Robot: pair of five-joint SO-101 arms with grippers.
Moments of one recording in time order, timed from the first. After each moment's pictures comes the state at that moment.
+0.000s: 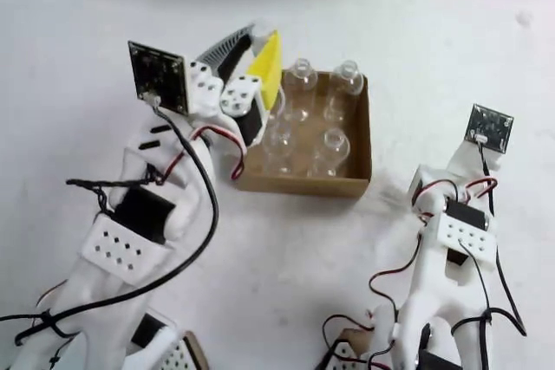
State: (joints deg) left arm 21.4 -43.9 38.9 15.1 13.0; right arm 20.0 -33.5 60.6 32.5 2.5
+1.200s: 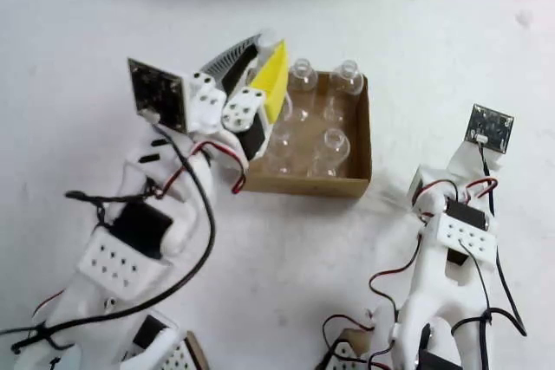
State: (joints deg) left arm 23.8 -48.7 41.8 14.8 13.0; right arm 20.0 -33.5 60.6 32.5 2.5
